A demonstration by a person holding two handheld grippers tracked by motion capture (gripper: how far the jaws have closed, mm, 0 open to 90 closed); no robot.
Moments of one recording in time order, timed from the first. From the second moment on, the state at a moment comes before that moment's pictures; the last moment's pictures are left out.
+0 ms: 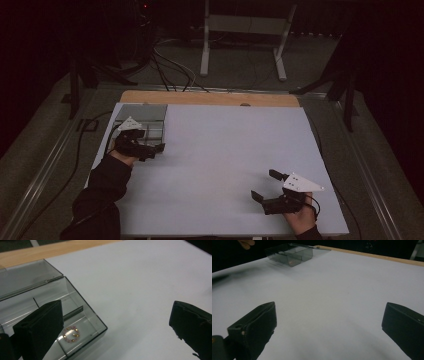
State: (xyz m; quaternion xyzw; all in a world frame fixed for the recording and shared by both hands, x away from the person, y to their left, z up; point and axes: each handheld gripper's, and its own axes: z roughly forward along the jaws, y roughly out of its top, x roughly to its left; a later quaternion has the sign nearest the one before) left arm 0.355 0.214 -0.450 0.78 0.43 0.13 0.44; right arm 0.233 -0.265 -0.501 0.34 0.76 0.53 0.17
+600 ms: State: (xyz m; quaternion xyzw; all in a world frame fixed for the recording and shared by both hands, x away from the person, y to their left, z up) left arm 0.319 0.220 -0.457 0.78 0.41 0.10 0.46; right arm 0.233 -0.264 -0.501 0.34 0.76 0.53 0.17
